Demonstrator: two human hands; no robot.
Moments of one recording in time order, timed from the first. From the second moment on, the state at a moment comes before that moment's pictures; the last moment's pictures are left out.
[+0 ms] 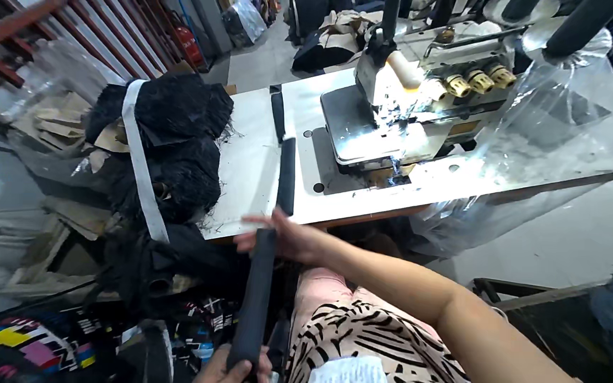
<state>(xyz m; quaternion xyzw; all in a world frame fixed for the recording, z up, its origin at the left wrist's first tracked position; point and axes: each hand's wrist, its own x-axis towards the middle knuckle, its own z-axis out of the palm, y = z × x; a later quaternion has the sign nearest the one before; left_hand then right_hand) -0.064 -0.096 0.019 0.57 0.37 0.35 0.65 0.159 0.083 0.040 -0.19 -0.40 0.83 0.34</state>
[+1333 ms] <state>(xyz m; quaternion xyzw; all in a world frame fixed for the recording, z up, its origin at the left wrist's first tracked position) -0.087 -0.116 0.027 0.59 0.43 0.33 0.60 0.147 0.108 0.034 -0.19 -0.28 0.82 0.46</state>
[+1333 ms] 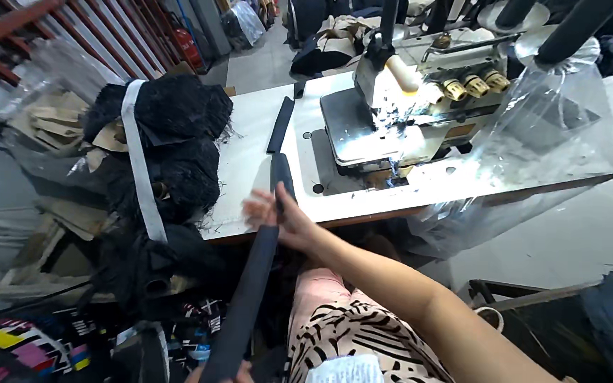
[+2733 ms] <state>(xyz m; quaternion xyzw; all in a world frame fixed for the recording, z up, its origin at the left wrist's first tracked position) -0.088 -0.116 0.021 0.58 0.40 0.37 0.61 0.160 0.112 0.044 -0.26 -0.22 0.79 0.51</state>
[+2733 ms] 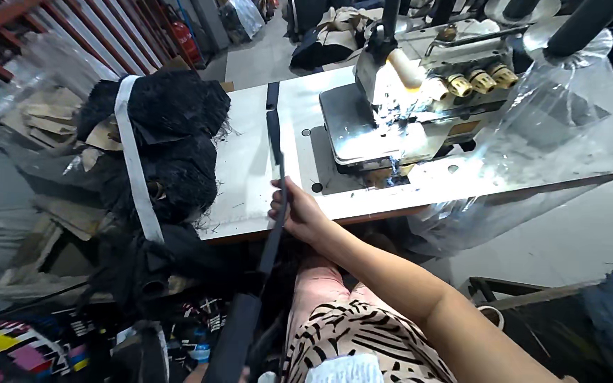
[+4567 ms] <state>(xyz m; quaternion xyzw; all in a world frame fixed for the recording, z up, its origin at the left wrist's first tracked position) -0.091 -0.101 0.027 0.69 0.38 0.28 0.55 0.156 0.079 0.028 -0.19 -0.33 0.84 0.39</state>
